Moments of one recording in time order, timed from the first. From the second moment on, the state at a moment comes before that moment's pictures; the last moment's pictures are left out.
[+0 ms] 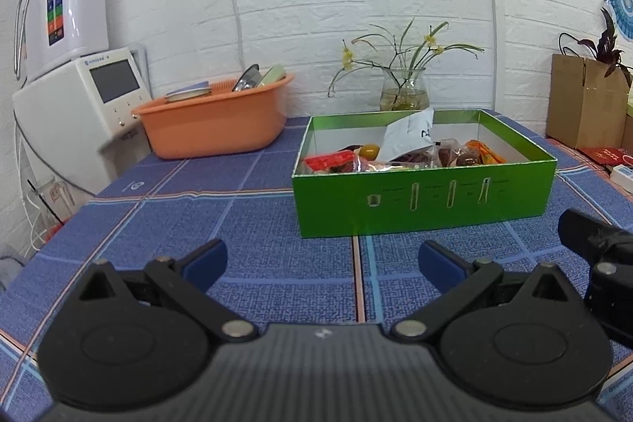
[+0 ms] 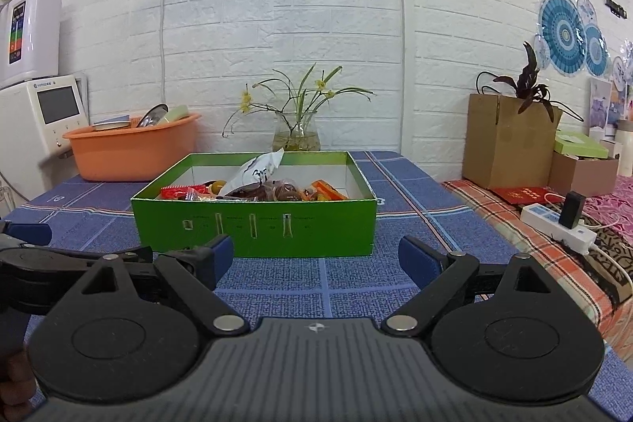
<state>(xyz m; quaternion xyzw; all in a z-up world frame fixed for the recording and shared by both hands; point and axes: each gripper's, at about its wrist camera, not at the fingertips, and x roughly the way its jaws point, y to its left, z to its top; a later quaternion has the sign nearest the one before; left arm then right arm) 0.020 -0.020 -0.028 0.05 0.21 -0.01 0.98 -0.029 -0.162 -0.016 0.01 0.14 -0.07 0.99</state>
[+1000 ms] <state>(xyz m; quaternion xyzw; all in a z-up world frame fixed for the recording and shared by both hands) 0.019 -0.019 -0.034 0.03 0.22 -0.03 0.97 -0.026 -0.172 -0.023 0.02 0.16 -0.08 0.98</state>
